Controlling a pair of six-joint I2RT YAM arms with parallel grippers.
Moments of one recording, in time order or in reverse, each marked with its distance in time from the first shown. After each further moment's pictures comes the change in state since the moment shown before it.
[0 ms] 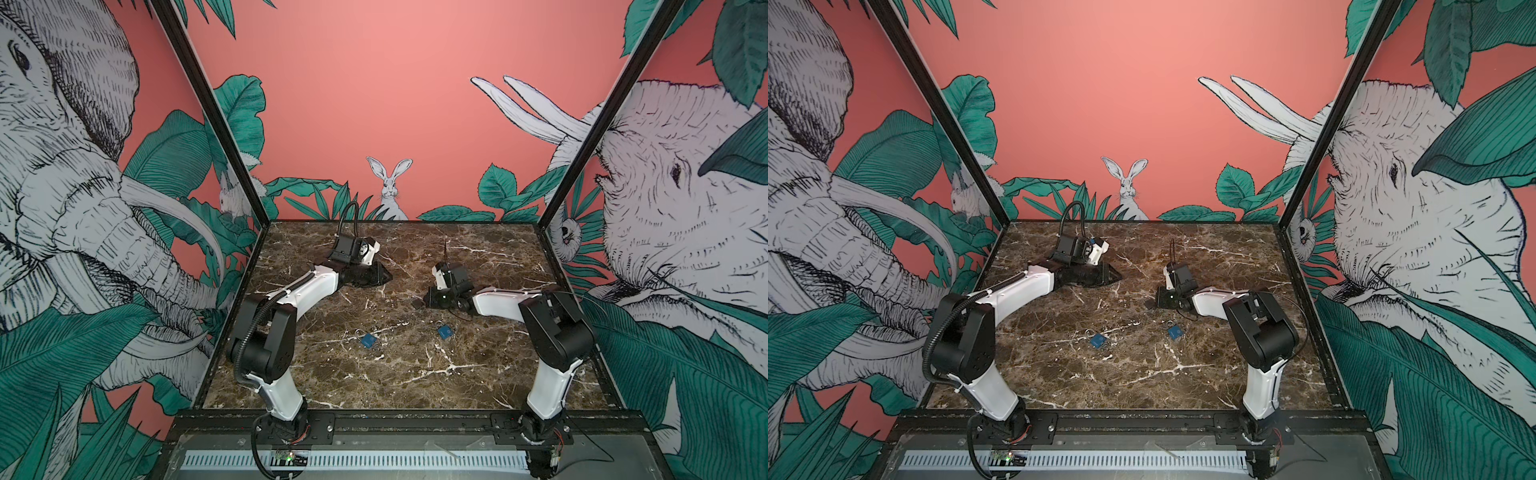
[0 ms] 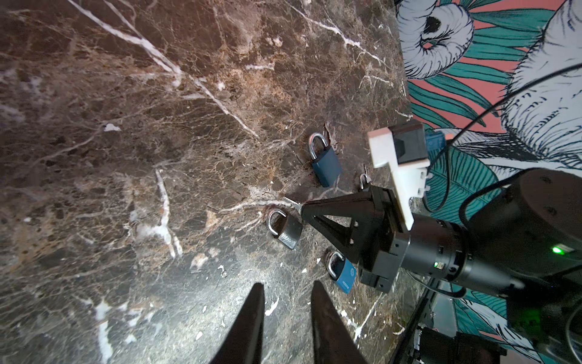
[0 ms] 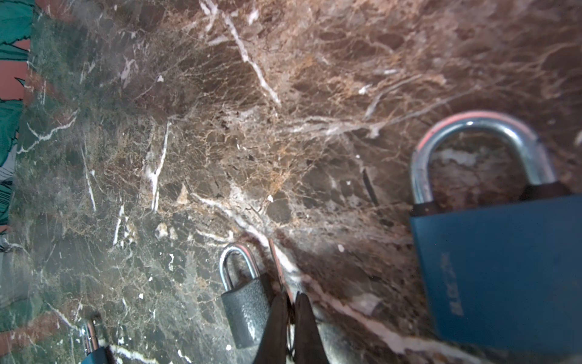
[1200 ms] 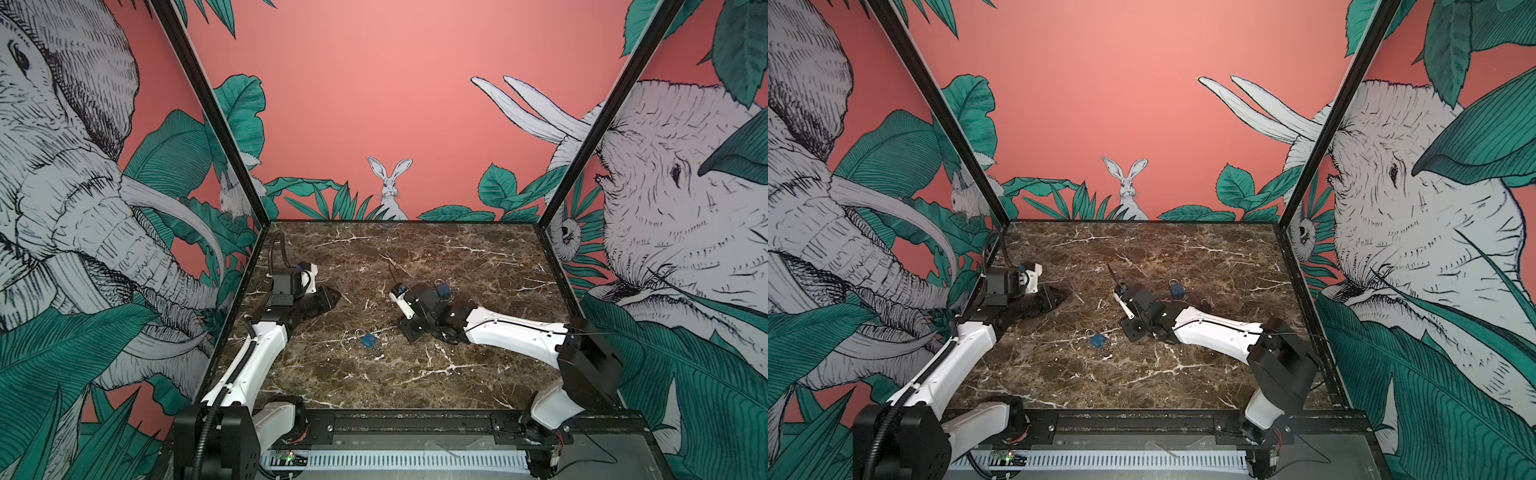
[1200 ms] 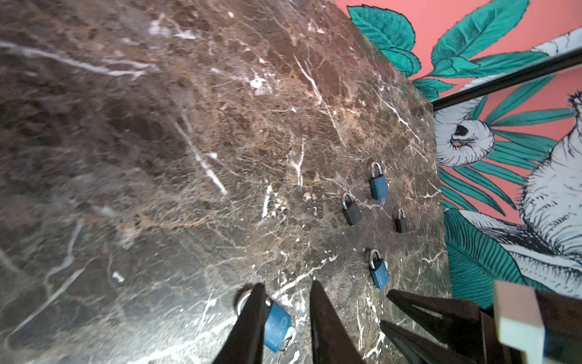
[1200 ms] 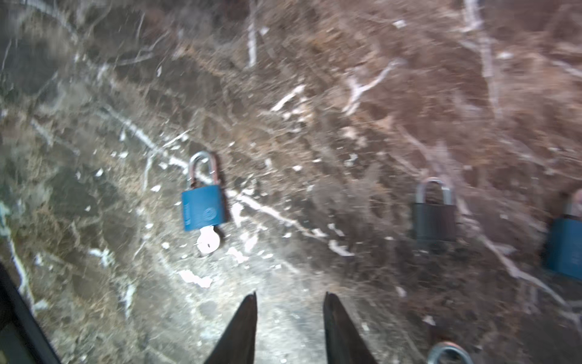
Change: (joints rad) left arm 0.350 -0.637 -0.498 -0.082 -0.073 -0.074; right arm 0.468 -0.219 0.098 -0.357 0.291 -0.325
